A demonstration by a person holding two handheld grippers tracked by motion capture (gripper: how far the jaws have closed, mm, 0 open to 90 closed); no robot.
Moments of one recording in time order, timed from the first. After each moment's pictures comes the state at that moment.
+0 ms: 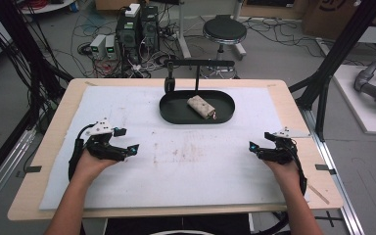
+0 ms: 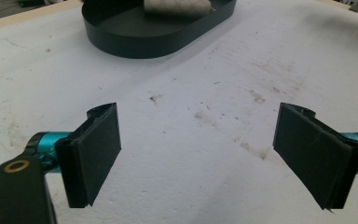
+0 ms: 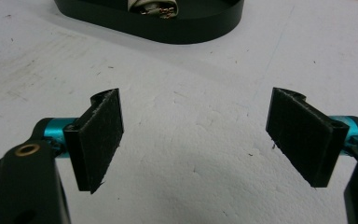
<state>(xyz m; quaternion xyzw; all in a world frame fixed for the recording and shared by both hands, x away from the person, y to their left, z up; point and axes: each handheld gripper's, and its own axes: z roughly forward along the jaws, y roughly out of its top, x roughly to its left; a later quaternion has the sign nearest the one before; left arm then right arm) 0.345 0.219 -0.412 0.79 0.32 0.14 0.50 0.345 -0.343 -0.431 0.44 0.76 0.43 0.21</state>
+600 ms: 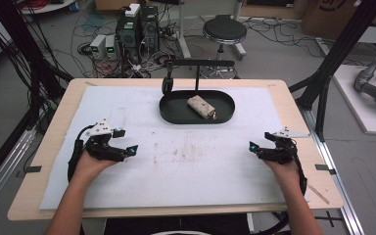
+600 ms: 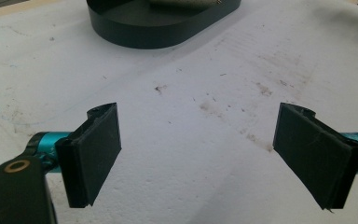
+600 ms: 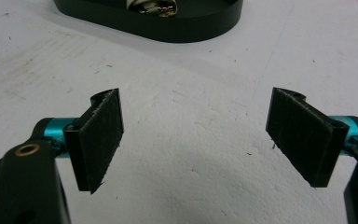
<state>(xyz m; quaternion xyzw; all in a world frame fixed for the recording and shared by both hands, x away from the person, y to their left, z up) 0.345 0.221 -0.417 0.80 0.33 0.14 0.49 0.345 -0.344 -0.431 0.44 0.76 0.43 0.21</state>
